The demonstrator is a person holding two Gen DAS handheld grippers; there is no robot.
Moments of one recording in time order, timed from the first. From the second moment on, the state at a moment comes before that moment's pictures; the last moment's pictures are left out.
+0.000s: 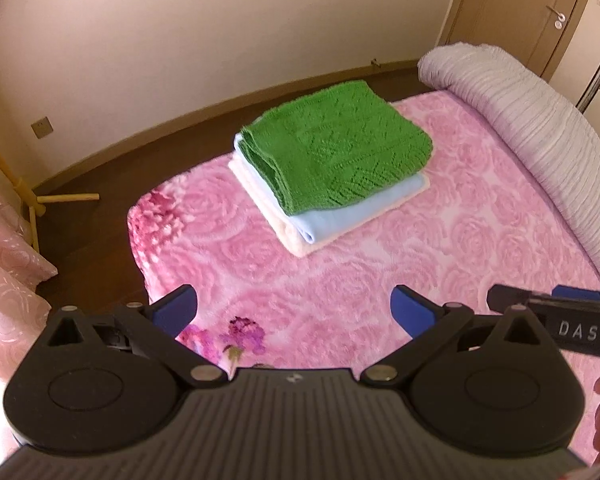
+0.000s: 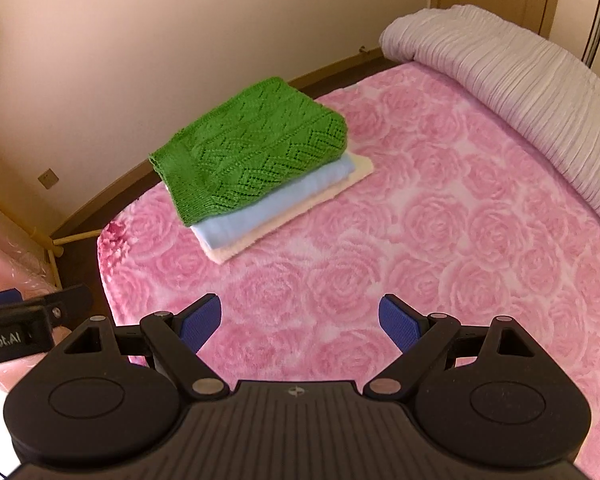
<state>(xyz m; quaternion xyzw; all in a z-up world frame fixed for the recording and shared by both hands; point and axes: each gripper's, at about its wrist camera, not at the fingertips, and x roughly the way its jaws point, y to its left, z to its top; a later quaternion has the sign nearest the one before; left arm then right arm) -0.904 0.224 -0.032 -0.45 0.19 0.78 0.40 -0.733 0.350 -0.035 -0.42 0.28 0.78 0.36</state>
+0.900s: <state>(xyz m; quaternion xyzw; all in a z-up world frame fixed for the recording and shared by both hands) -0.927 0.277 -0.060 -0.46 0.22 0.75 0.41 -0.759 0.393 -0.061 -0.45 0.31 0.76 0.36</state>
